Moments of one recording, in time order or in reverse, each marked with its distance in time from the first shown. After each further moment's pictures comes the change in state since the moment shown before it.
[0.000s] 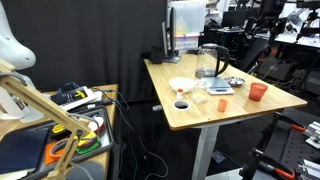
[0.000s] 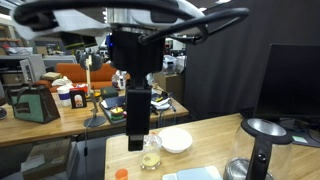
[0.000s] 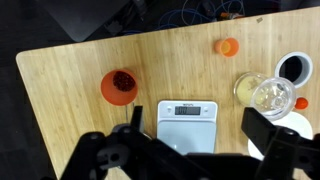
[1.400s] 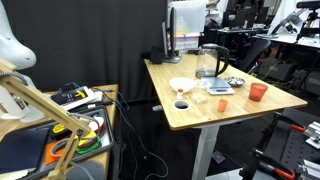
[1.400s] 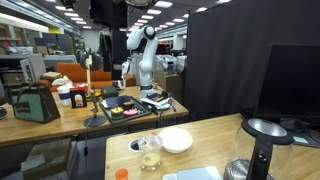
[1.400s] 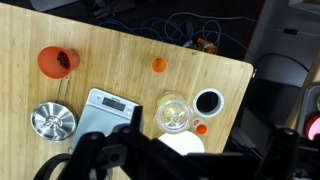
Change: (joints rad) arm 0.209 -0.061 0.158 0.138 0.081 -0.182 -0.055
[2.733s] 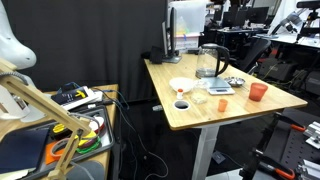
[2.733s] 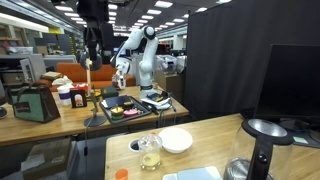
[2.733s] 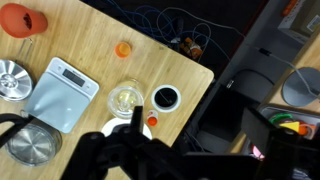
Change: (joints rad) arm 0.121 0.020 0.112 0.072 0.022 0.000 -0.020
